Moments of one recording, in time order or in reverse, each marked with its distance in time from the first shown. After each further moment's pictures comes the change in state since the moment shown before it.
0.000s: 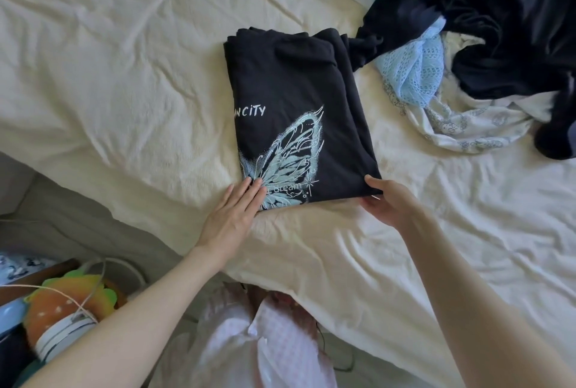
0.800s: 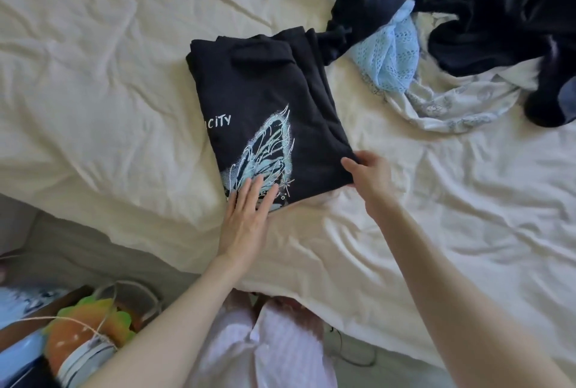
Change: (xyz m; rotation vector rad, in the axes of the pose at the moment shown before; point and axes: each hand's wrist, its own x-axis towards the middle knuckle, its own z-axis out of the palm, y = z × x) left_hand 0.027 0.038 -0.009 -0.194 0.040 -0.125; right_hand -0.008 0.007 0.031 -0.564 0.184 -0.510
